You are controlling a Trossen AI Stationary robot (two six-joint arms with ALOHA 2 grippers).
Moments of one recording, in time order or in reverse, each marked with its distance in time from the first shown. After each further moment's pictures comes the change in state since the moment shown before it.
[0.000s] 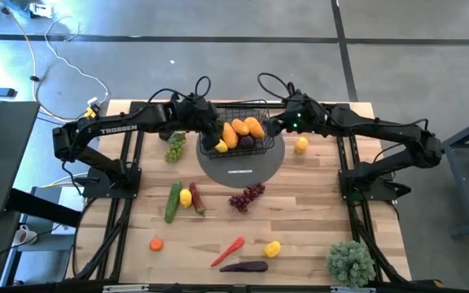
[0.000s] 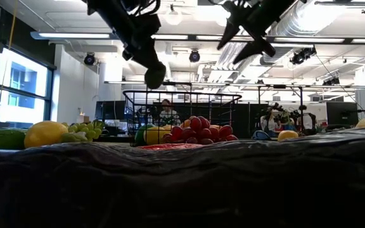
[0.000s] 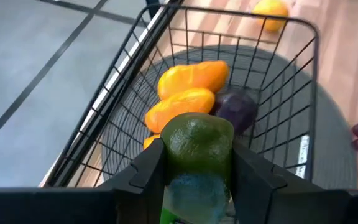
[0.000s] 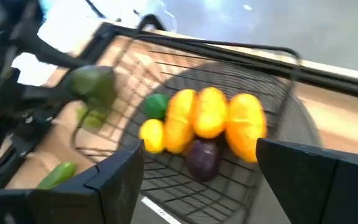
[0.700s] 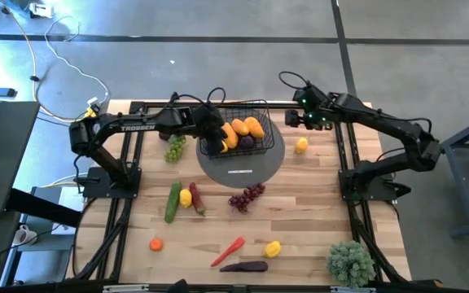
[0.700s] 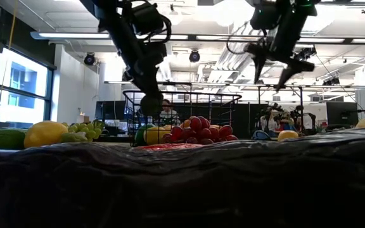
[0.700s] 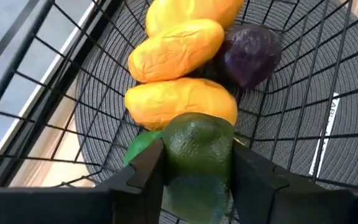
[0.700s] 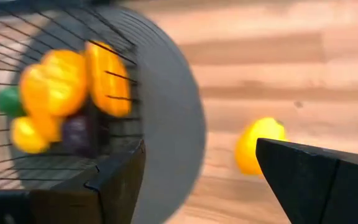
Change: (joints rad) left arm 0.000 0.159 -0.001 -0.051 -0.002 -0.062; right arm -0.280 0.006 -0.035 -0.406 -0.143 0.239
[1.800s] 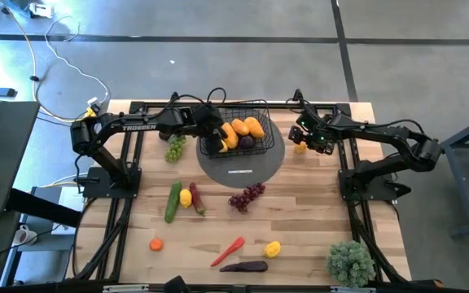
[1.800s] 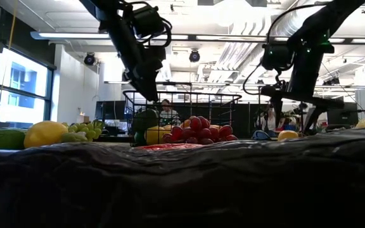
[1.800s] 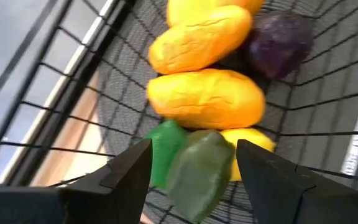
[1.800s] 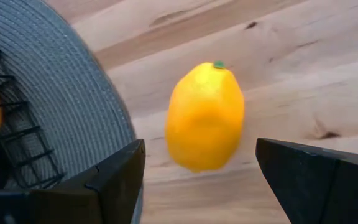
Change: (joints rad) left arm 0.013 0.011 0.000 -0.016 -0.070 0.022; right arm -0.019 0.000 -0.411 0.277 -0.034 0.289
